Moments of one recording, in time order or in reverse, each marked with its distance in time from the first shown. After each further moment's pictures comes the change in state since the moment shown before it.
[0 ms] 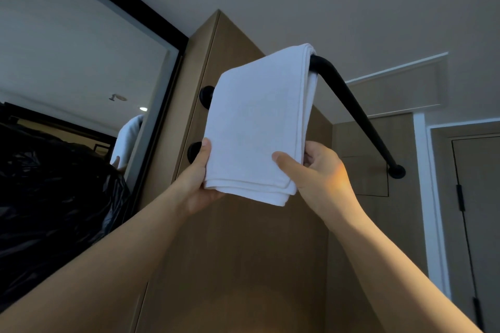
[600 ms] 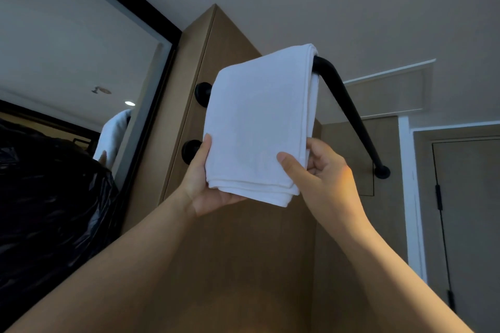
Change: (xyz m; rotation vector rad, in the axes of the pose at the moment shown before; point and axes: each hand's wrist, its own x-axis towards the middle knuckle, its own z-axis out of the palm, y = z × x) left_hand 0.013 -0.014 0.003 -0.230 -0.347 -0.098; right_hand -0.010 -0.001 0.002 -0.034 0.048 -0.116
